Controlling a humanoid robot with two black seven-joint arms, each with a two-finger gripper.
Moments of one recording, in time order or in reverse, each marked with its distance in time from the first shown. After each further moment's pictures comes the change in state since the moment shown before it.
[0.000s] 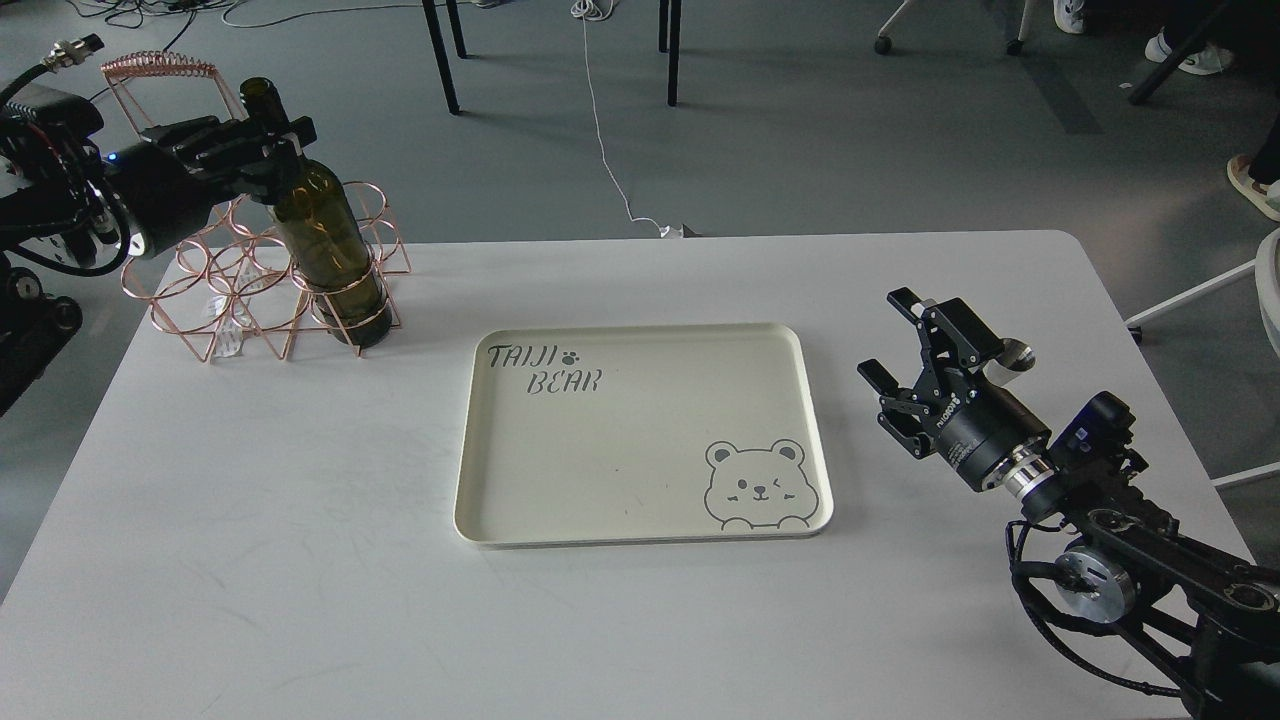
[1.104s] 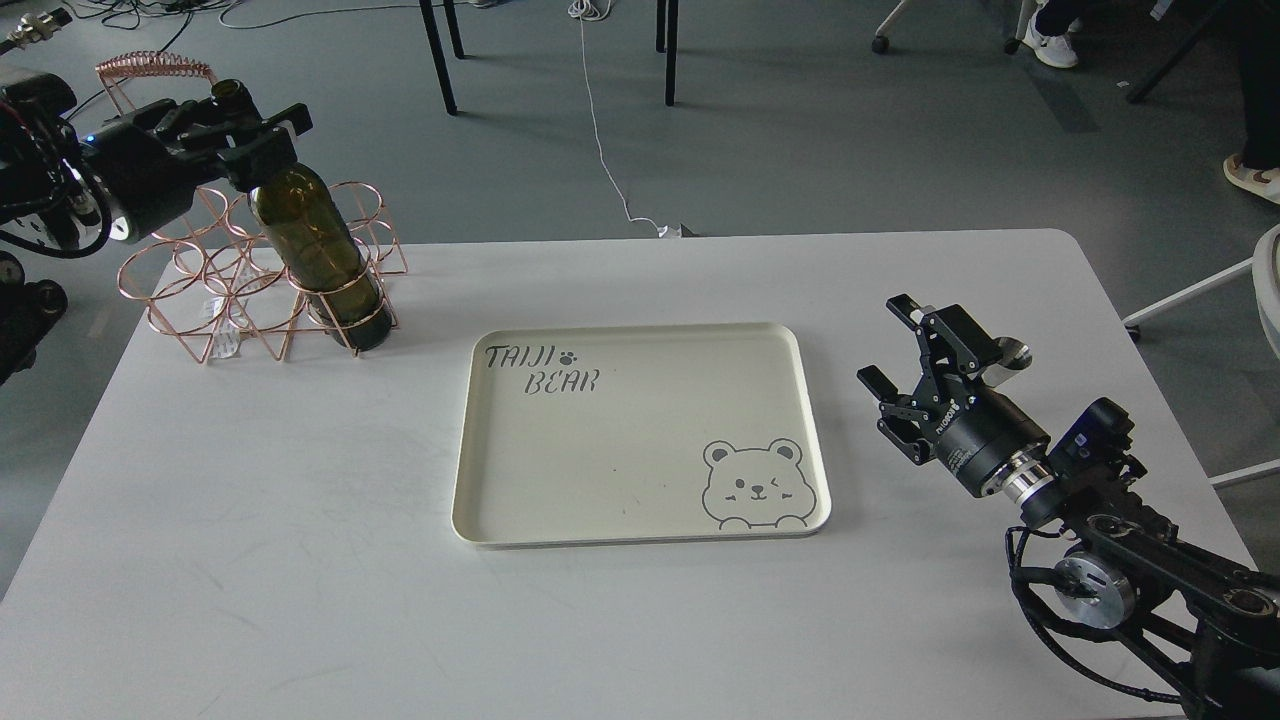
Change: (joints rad) left arm -0.033 0.027 -0.001 0.001 -0.075 0.000 0.002; right arm -0.011 0.001 0.001 0.000 0.000 0.000 0.000
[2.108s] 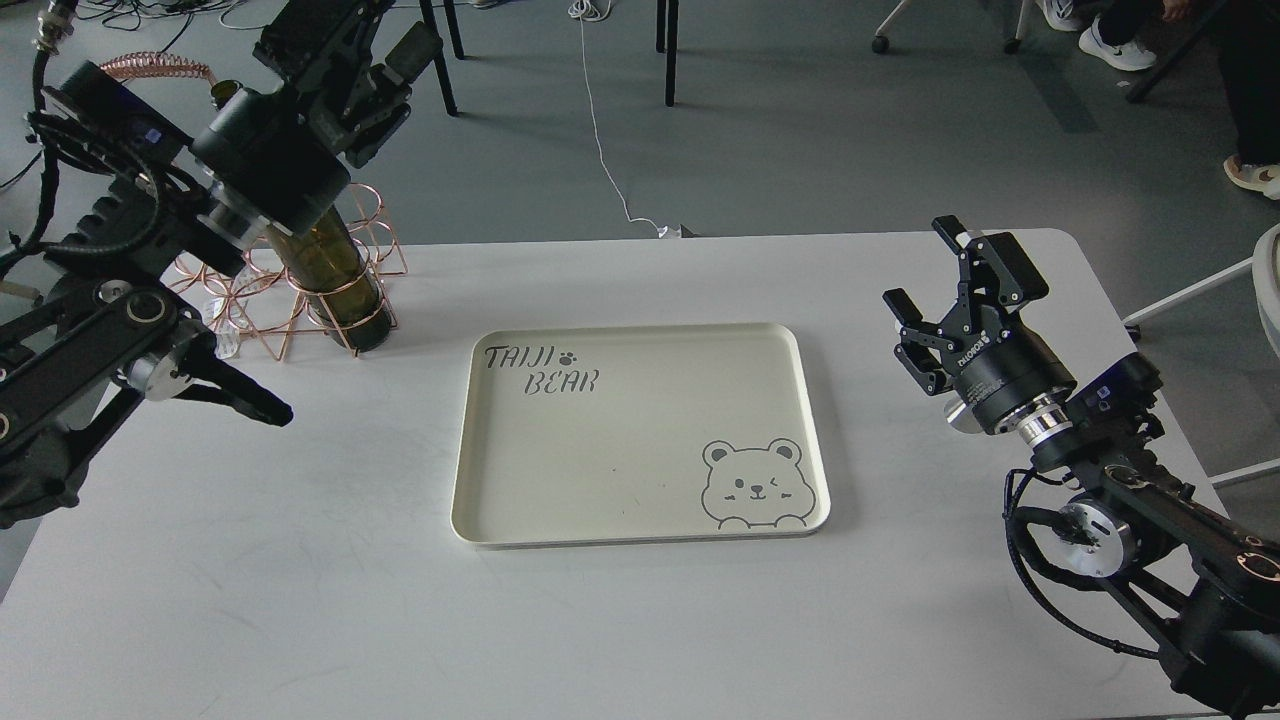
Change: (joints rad) left arm 0.223 -0.113 -0.074 -0.568 -0.934 -0.013 0.000; right arm 0.003 0.047 0.179 0.016 0.018 -0.015 0.000
